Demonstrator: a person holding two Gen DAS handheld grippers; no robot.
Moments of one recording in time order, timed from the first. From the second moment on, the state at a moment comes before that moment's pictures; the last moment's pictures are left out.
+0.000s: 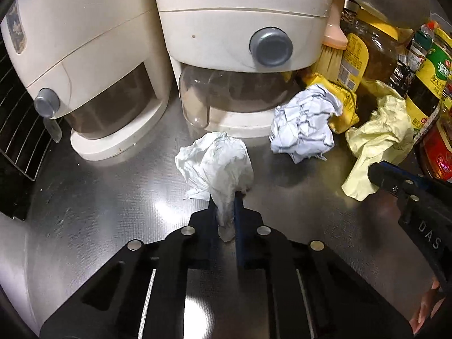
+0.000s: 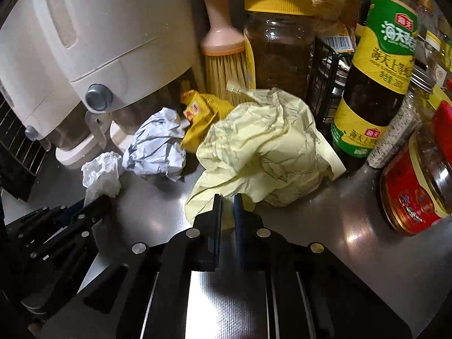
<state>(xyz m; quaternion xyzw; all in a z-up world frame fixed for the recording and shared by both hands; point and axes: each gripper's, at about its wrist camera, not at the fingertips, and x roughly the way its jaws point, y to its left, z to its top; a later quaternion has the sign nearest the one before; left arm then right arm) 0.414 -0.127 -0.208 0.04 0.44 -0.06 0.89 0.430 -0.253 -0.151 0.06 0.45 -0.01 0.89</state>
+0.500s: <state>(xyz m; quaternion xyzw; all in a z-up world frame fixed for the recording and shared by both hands) 0.316 -0.113 -0.179 0.04 0.44 -0.05 0.89 0.333 -0.239 -0.133 0.07 0.45 0.03 0.89</state>
